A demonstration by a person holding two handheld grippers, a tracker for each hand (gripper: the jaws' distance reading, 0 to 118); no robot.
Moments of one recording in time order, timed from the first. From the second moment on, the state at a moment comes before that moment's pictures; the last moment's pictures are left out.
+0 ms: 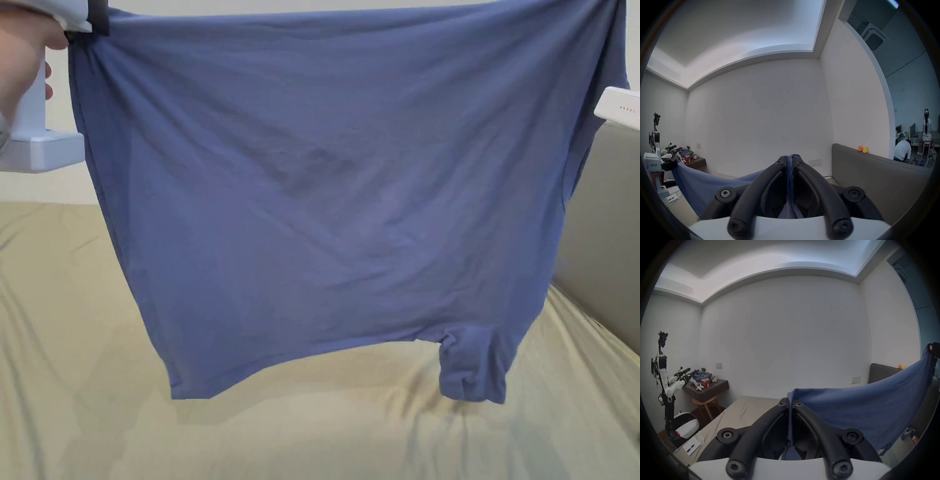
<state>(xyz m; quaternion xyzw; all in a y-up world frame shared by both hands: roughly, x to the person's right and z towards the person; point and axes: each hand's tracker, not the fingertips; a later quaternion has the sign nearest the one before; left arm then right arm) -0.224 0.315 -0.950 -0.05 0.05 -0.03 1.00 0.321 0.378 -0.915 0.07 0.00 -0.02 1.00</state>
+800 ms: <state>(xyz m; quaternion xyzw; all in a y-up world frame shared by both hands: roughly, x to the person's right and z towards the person) -0.237 0.077 -0.802 -0.14 0.00 -0.06 0.99 0.353 0.121 -0.763 -0.07 0.04 -0.05 1.00</state>
